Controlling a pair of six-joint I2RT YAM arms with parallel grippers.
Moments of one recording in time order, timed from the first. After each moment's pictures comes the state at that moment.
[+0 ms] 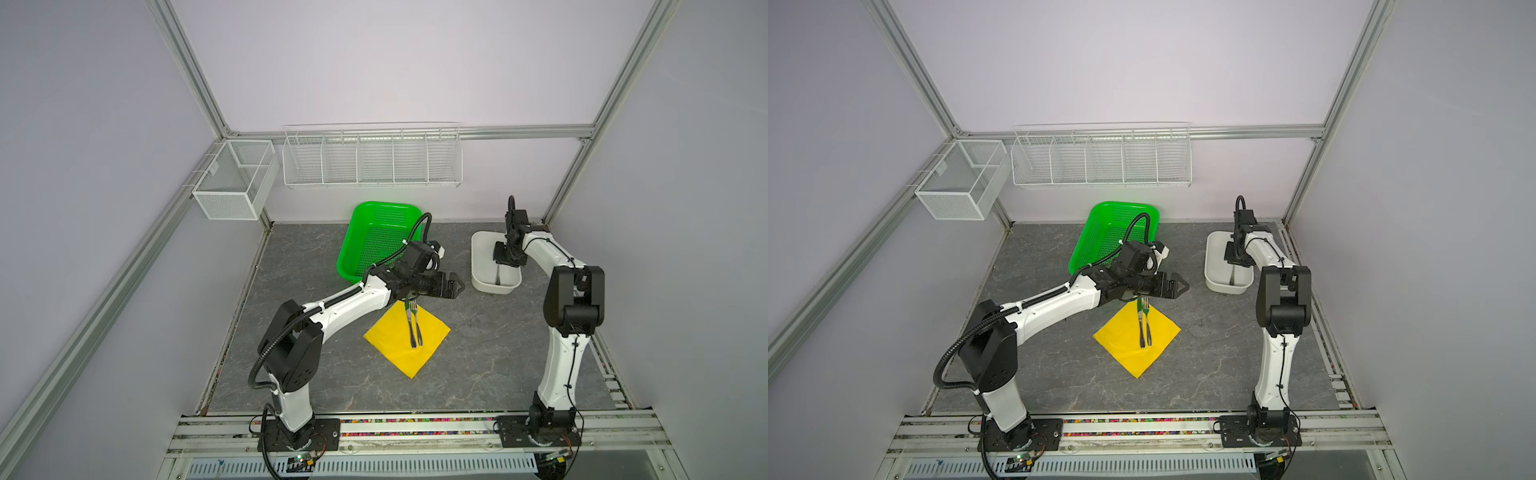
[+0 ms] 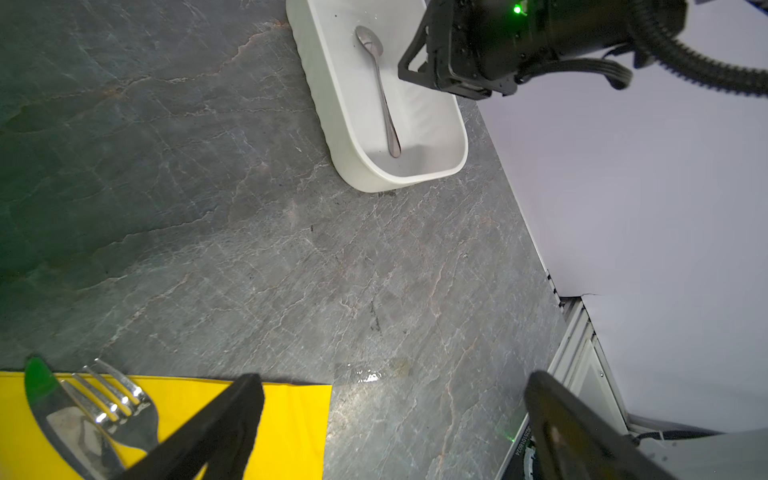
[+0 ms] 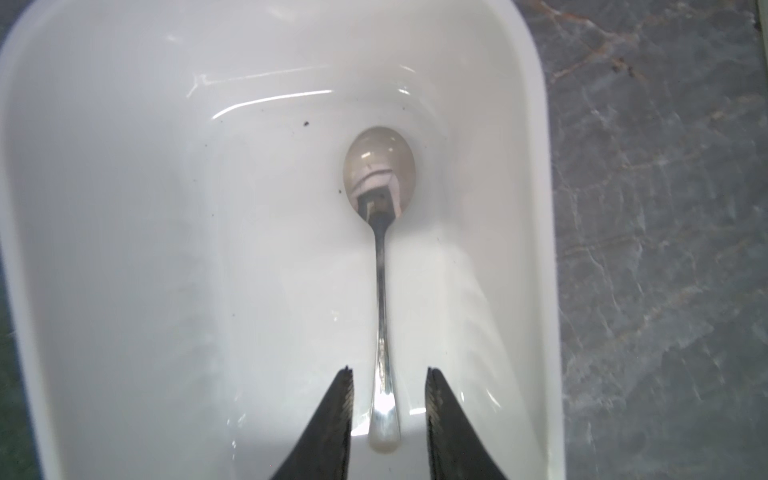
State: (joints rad) left arm -0.85 1.81 1.43 -0.31 0.31 -0.56; right arm 0.03 2.17 1.79 -0.81 0.09 0.25
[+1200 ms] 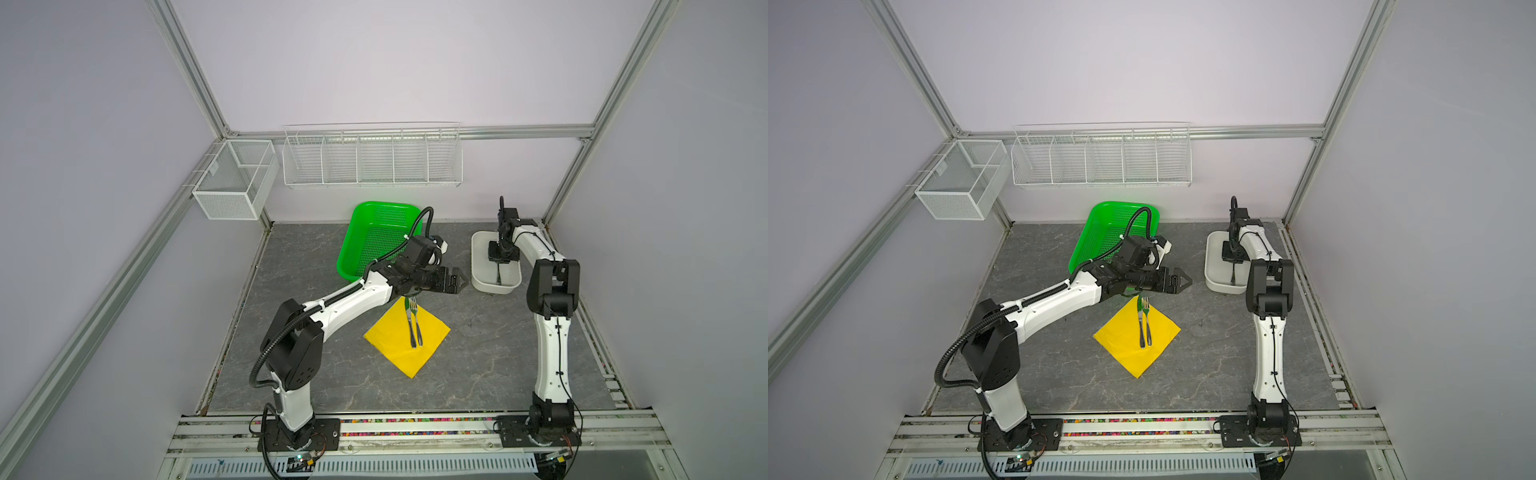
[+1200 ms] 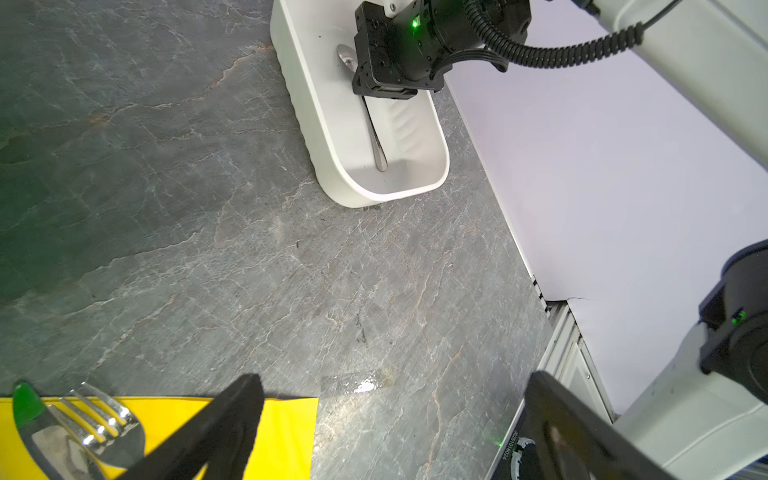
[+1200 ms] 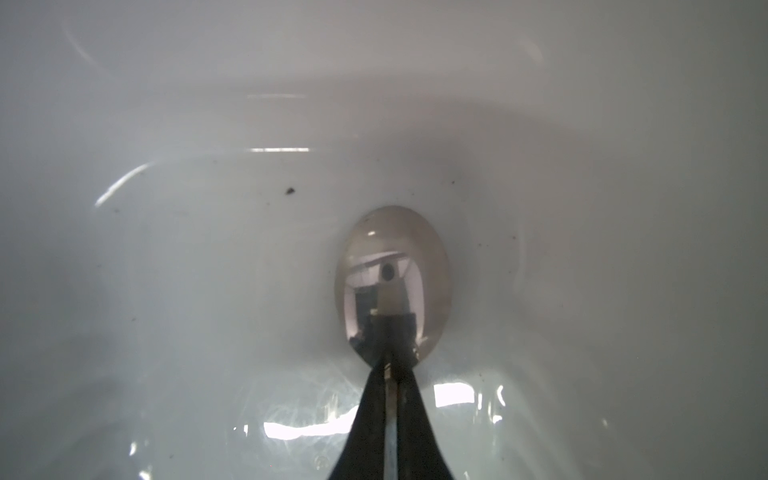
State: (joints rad) left arm -0.85 1.82 1.50 -0.33 0.32 -0.56; right arm 0.01 2.46 2.14 -0.97 0.07 0.16
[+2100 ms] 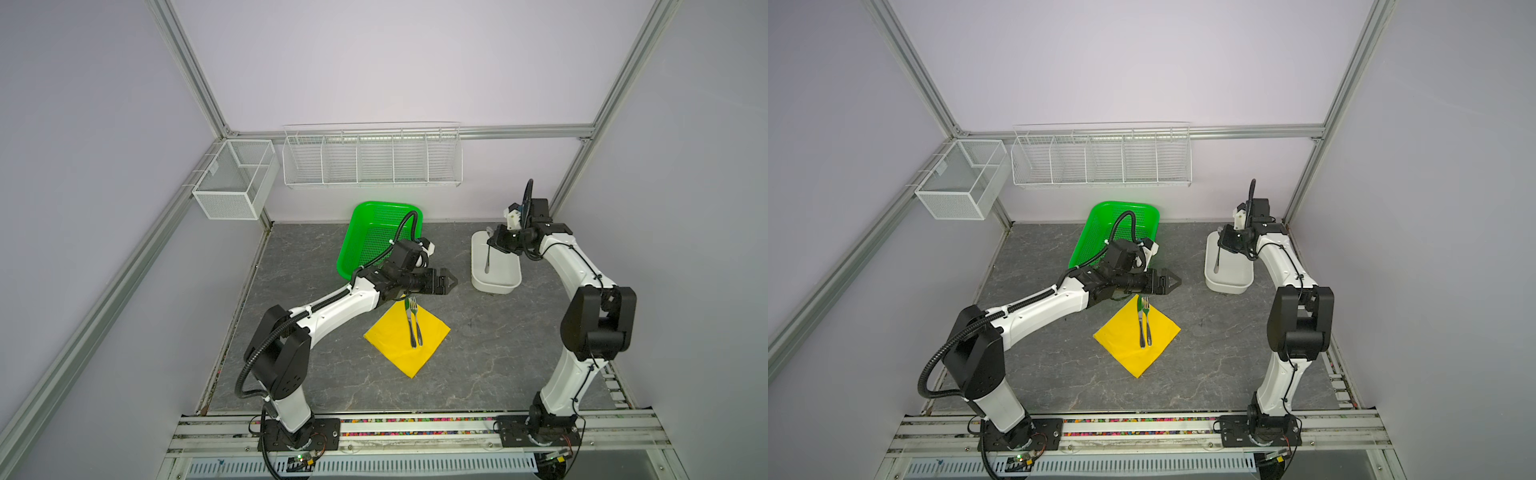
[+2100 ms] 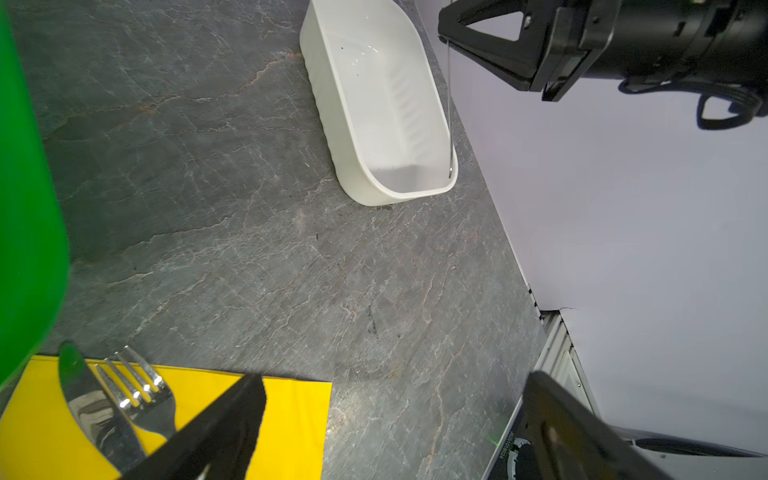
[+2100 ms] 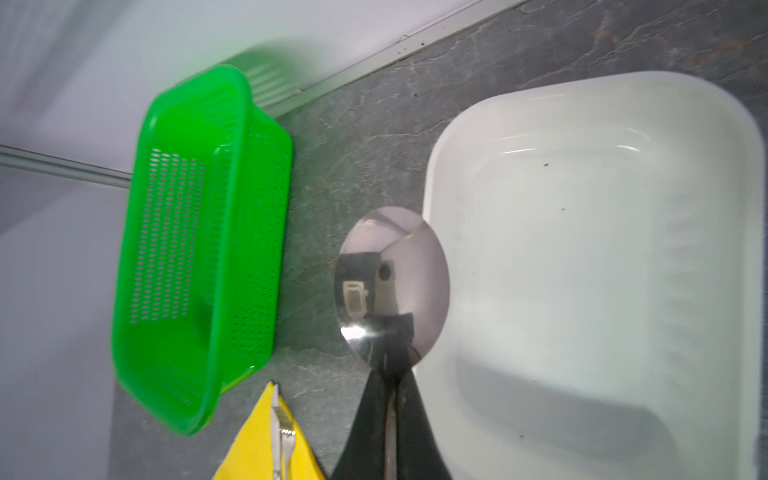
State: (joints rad) left arm -0.80 1.73 1.34 -0.22 0.36 -0.60; right arm 0.02 1.83 1.59 -0.64 -0.44 0.35
